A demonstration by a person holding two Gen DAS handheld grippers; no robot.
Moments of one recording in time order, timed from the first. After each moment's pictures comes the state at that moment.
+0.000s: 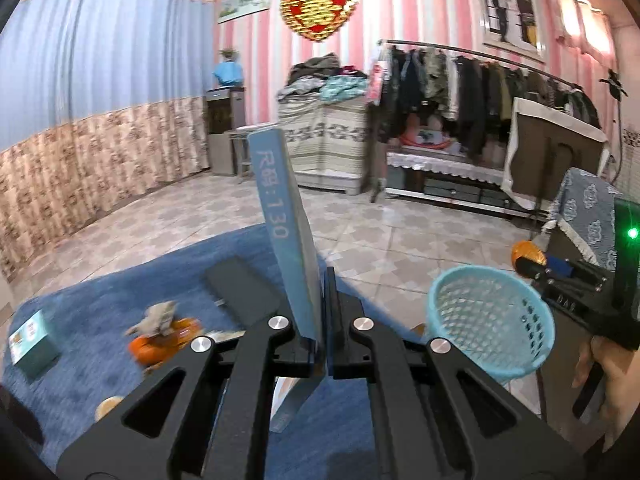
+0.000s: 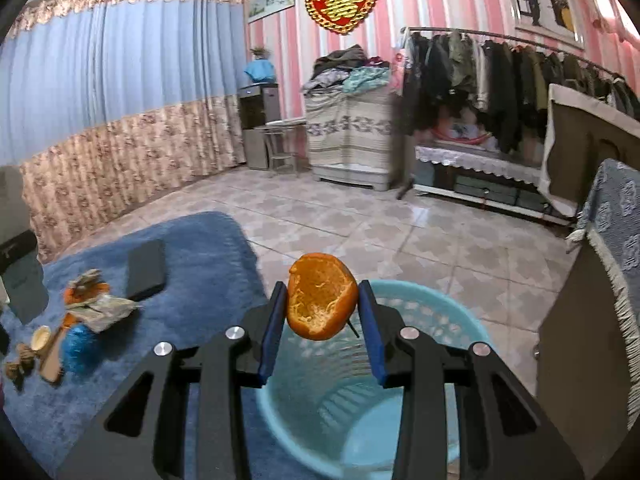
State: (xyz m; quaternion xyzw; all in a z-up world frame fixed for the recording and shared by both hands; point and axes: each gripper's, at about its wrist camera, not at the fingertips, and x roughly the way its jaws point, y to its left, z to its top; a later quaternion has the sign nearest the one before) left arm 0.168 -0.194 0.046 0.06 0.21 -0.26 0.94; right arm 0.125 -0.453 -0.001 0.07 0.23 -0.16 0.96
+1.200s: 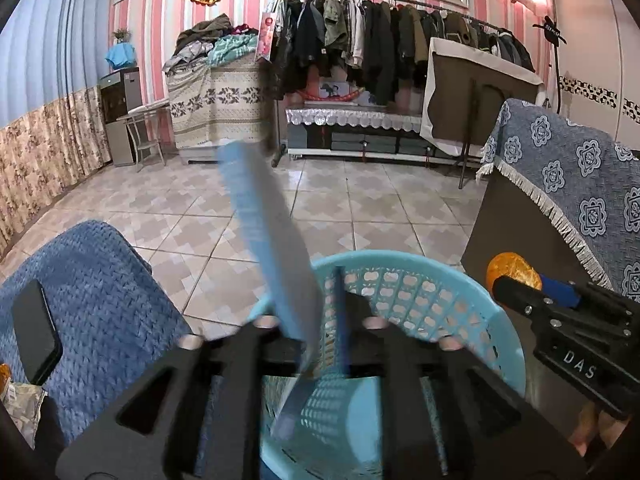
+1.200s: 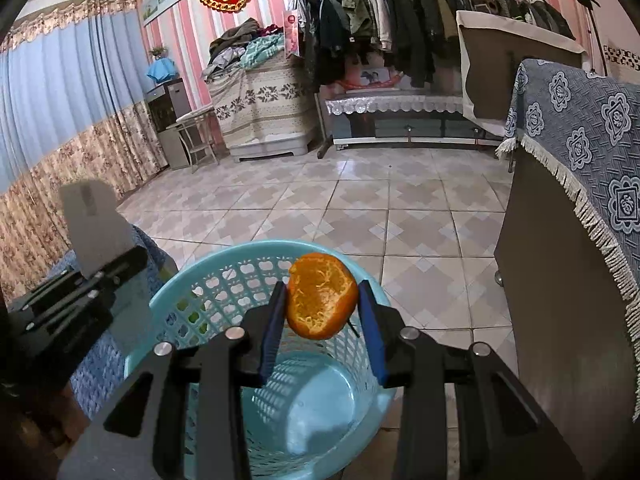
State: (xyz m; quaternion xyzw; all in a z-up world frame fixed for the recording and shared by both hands) left arm 0.196 -0.443 -0.049 0.11 0.27 -0.39 0.87; right arm 0.100 -0.558 -0.059 0.18 0.27 -0.28 0.90
